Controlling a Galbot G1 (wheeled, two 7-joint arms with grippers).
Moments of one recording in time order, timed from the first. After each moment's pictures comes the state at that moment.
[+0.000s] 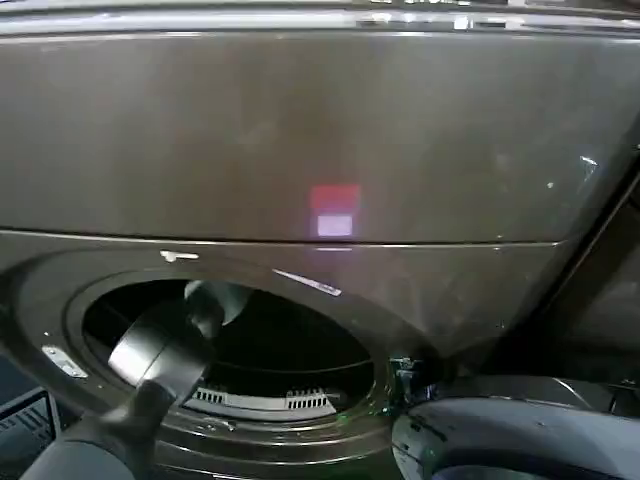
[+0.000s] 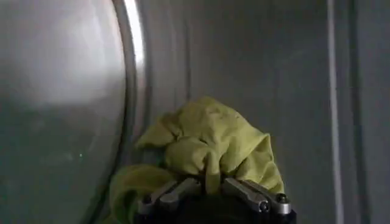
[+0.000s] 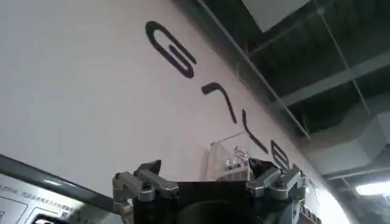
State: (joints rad) left arm -0.04 -1.51 0.02 -0.13 0.28 -0.23 0.62; right arm -1.89 0.94 2.40 2.25 1.07 -0.17 0.15
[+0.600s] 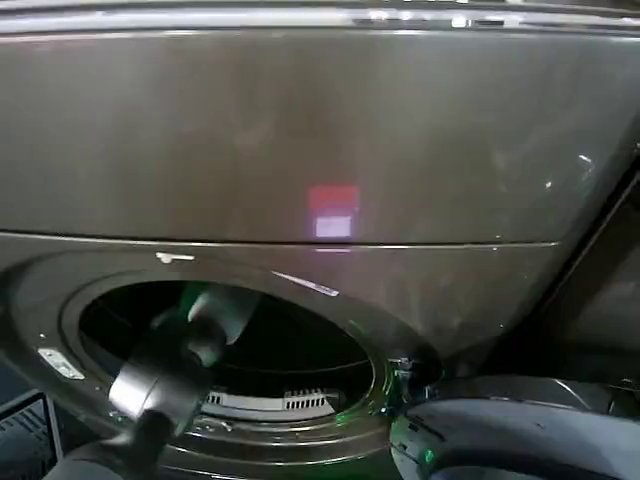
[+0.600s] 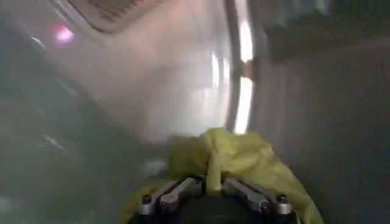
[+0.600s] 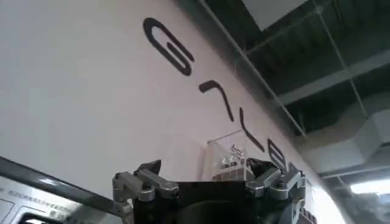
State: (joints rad) left arm 0.09 -1.52 -0.11 -0.37 0.02 -0.29 0.22; right arm -1.89 0.93 2.40 2.23 1.06 -0.18 0.14
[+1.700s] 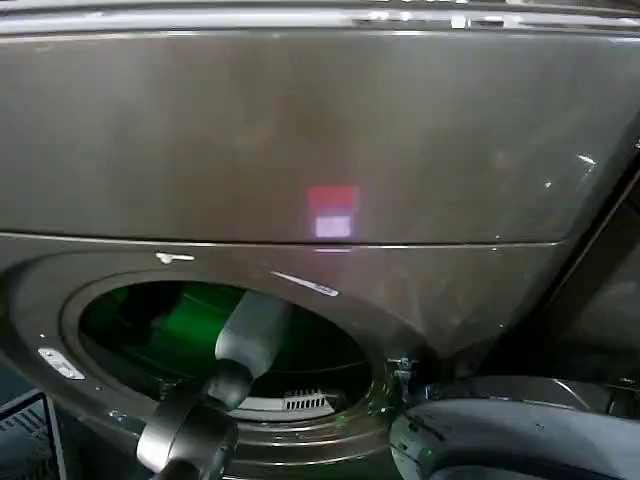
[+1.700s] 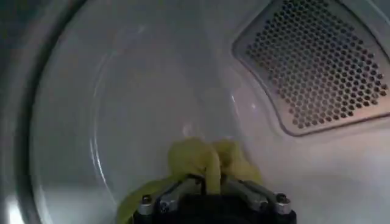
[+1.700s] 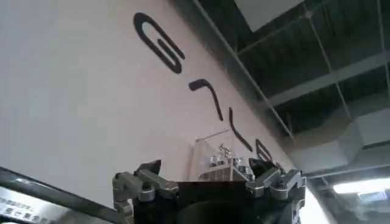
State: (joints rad) left arm 0.25 -1.61 -0.29 -0.62 -0.05 -0.37 -0.33; right arm -1.89 0.92 2.42 2.19 1.04 -0.17 0.15
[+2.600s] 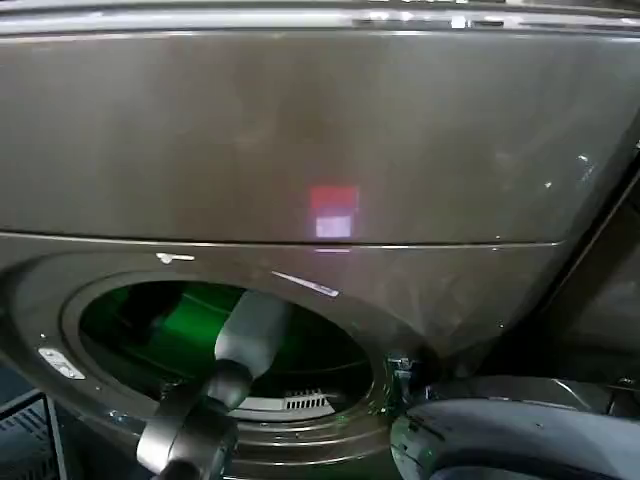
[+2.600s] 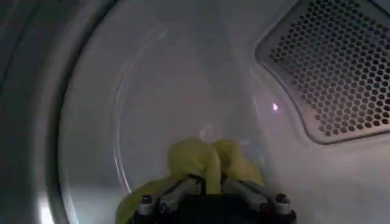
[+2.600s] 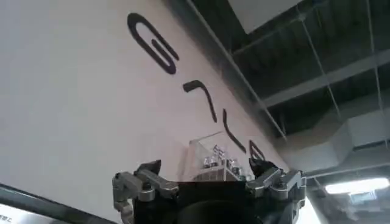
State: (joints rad) left arm 0.25 -1.61 -0.30 -0.62 -0.05 -0.37 -0.37; right arm -1.89 0.91 2.43 2.18 1.03 -0.20 0.16
